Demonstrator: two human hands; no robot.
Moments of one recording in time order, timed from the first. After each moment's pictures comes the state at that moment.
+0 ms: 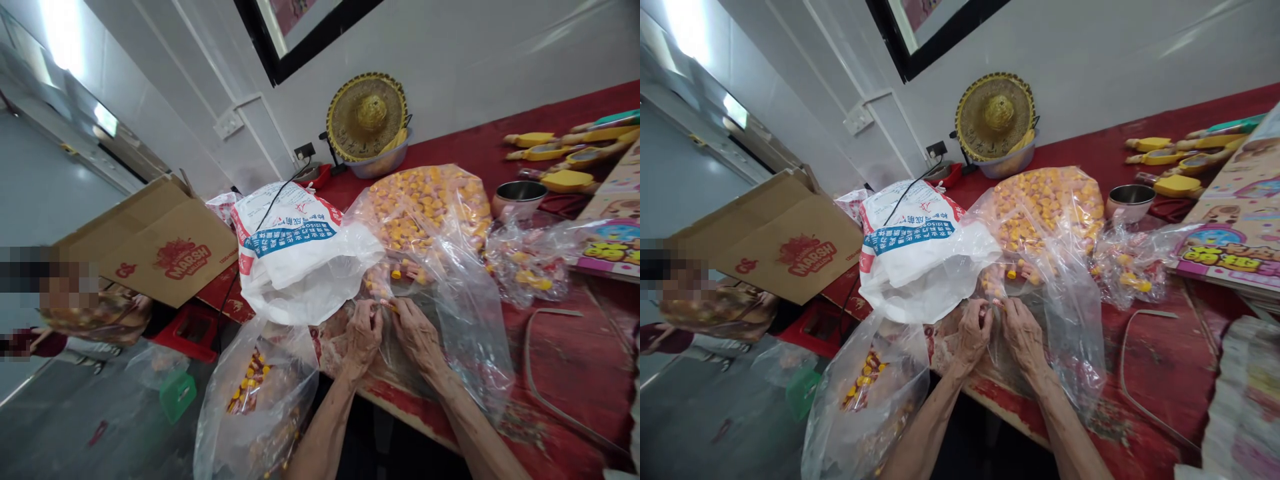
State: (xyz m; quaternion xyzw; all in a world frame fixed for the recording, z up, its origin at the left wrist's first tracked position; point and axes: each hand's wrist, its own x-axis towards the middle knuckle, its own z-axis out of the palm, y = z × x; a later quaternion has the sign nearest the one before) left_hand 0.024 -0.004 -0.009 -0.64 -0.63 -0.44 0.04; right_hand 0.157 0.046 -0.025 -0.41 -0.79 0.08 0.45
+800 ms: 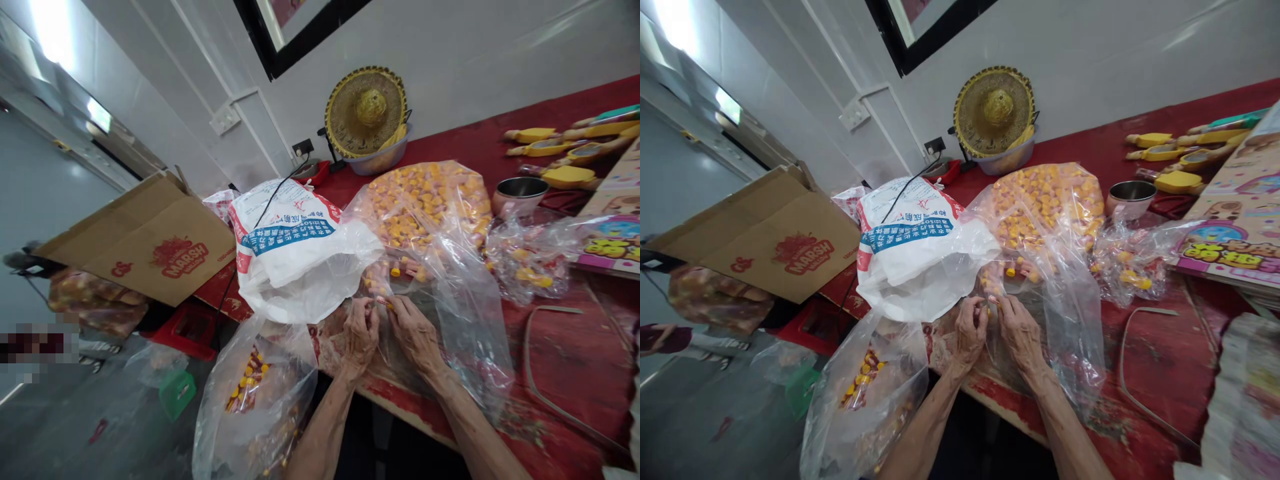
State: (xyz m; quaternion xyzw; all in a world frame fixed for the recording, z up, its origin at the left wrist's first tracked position) left_hand 0.025 -0.006 -0.007 -0.64 -0.62 -0.46 0.05; right_hand 0.158 0.044 -0.021 -0.40 -0.80 0.08 0.45
